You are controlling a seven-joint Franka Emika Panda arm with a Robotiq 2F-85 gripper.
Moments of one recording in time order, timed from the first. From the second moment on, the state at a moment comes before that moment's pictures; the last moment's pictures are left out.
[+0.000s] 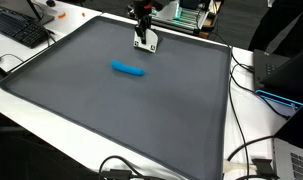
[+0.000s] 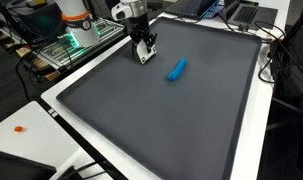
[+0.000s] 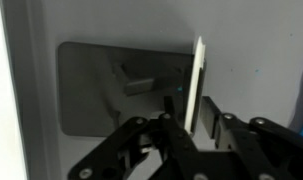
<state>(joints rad) 0.03 0.00 0.09 -2.74 0.28 2.84 1.31</state>
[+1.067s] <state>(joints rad) 0.03 -0.10 0.09 -2.74 0.05 2.82 1.40</state>
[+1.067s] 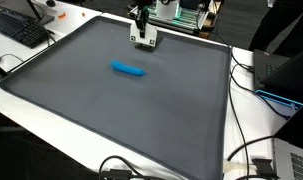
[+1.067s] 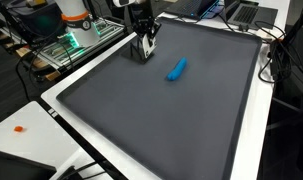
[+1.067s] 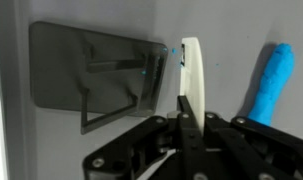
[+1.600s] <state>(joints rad) 0.10 -0.14 0.11 -2.58 0.06 2.67 0.99</state>
